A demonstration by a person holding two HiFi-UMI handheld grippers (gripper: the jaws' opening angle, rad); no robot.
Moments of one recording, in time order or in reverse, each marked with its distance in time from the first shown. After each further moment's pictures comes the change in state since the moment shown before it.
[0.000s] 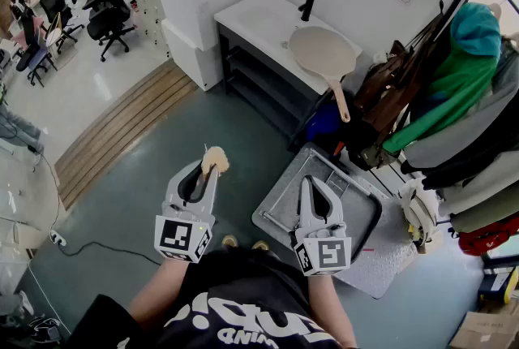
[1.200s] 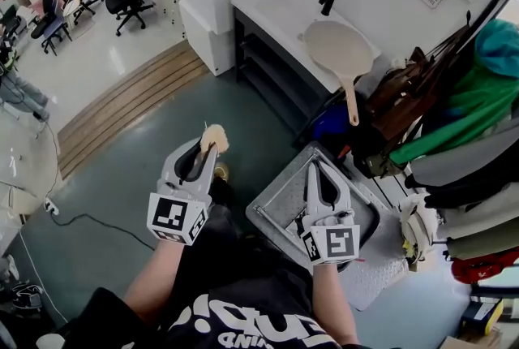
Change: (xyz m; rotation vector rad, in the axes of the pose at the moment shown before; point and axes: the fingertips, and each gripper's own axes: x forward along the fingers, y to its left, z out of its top) left arm 0.034 -0.004 -0.011 0.006 0.006 0.083; right arm 0.032 -0.040 -0.012 -0.020 -0.015 0.140
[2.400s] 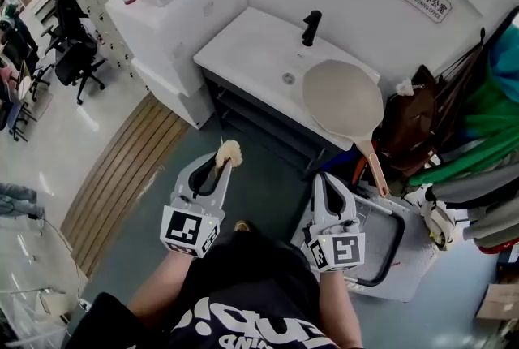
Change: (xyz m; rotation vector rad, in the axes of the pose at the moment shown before) left arm 0.298 0.152 0.017 0.045 0.035 -0.357; right arm 0.275 -0.071 -0.023 0.031 0.032 -0.308
